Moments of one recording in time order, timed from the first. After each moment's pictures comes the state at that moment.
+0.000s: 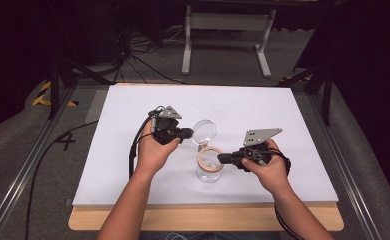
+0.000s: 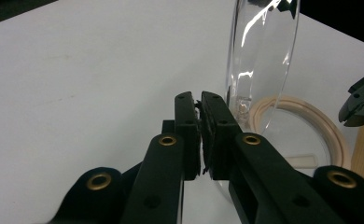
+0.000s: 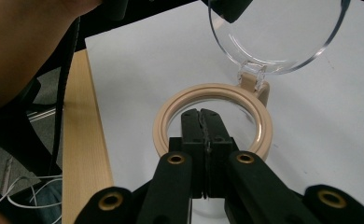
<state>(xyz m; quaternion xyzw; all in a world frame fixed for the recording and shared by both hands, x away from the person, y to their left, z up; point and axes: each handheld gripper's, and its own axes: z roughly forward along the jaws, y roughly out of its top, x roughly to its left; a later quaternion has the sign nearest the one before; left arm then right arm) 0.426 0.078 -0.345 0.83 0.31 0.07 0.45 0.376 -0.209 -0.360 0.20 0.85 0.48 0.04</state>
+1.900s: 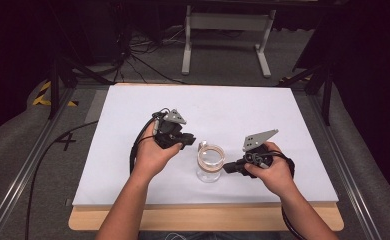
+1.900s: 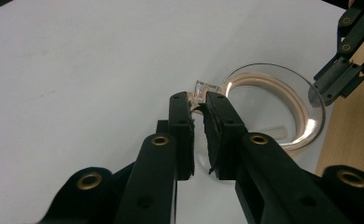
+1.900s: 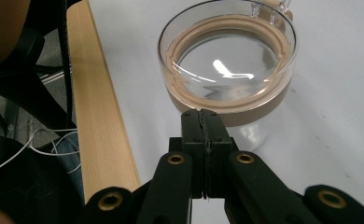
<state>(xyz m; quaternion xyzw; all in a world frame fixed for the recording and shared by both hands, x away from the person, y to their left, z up) 0.411 0.073 -0.331 0.87 0.27 0.06 0.41 0.372 -0.217 -0.365 0.21 0.89 0.40 0.00</state>
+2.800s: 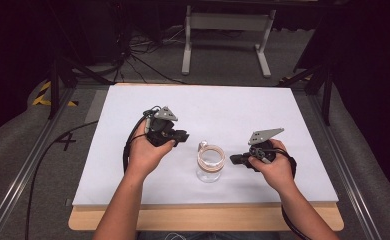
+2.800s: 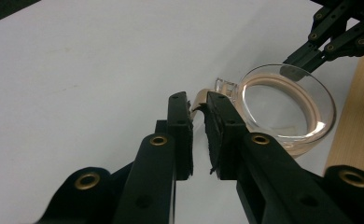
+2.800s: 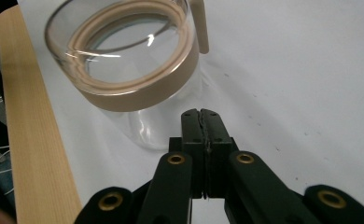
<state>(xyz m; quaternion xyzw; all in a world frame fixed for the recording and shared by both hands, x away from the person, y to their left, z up) 0.413 0.093 -0.327 0.86 0.29 0.08 0.42 0.391 -0.237 -0.384 0.28 0.88 0.39 0.05</state>
